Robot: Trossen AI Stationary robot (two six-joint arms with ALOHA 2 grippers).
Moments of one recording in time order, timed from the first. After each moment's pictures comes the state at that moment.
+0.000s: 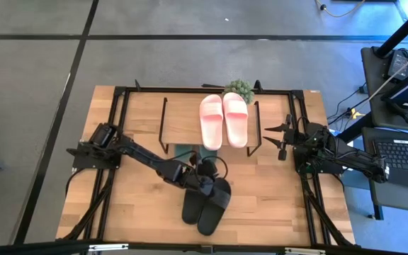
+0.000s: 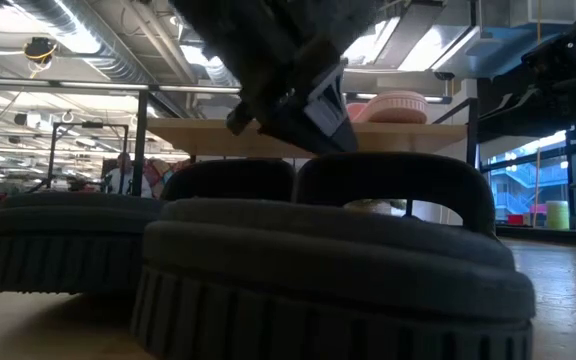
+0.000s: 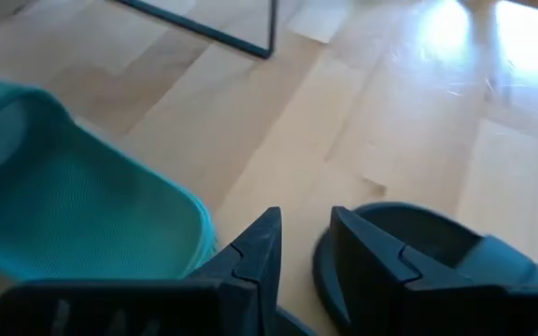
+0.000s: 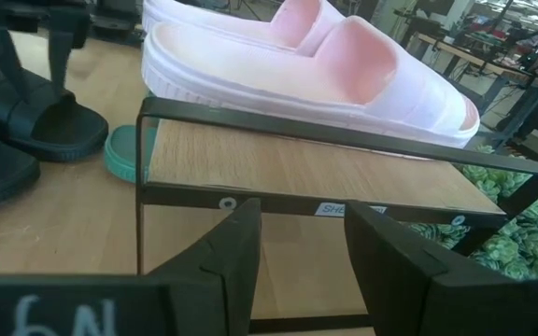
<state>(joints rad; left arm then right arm) -0.33 1.95 1.31 -0.21 -0.59 -0.66 -0.32 0.00 0.11 -0.29 -0.04 -0.29</state>
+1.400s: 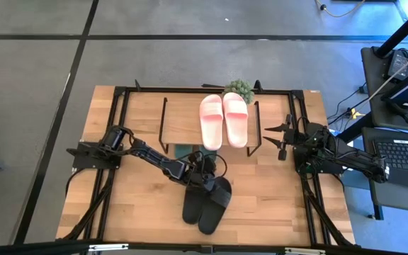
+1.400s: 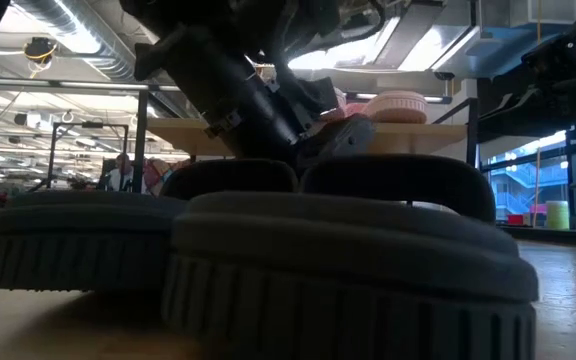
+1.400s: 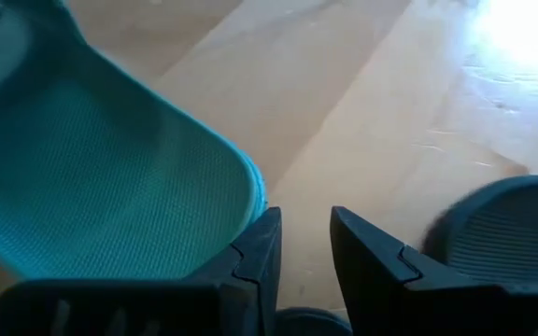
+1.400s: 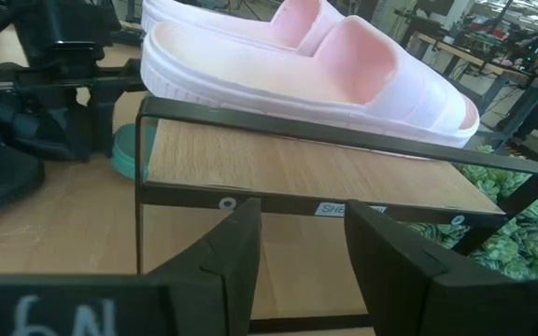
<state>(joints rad) -0.28 2.07 1.23 -0.10 -0.63 -0.70 -0.32 0.00 0.11 -0.29 -0.04 -0.29</state>
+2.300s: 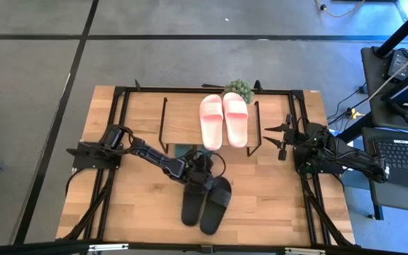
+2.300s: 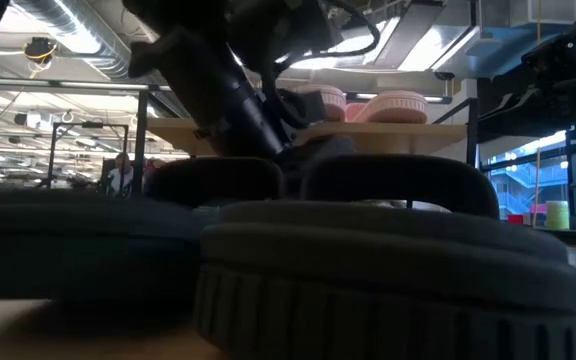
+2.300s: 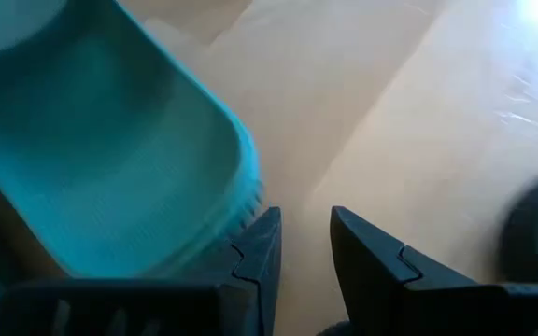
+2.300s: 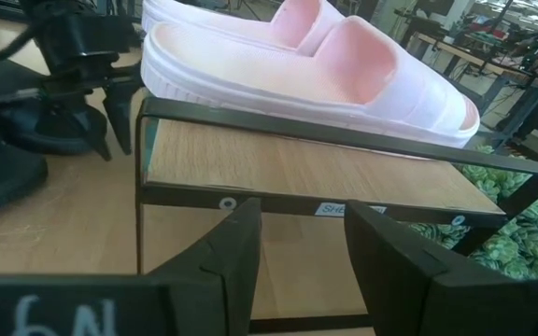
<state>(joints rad) -0.28 2.06 1.23 -0.22 -0.64 -0.75 -0.32 0.00 0.11 -0.29 -0.04 -0.29</state>
